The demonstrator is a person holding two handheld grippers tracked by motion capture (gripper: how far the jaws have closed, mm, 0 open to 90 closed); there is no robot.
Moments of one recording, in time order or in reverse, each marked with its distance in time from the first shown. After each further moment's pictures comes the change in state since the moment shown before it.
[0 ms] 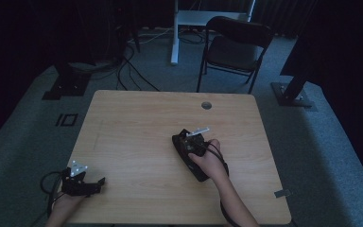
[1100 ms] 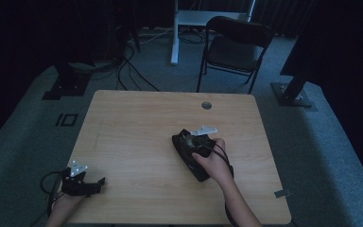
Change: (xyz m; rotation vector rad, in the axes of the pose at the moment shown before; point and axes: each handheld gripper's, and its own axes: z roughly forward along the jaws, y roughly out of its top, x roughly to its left) left arm 0.000 0.000 0.000 0.000 0.000 0.000; right arm 0.001 0.000 -0.036 -0.164 0.014 -0.029
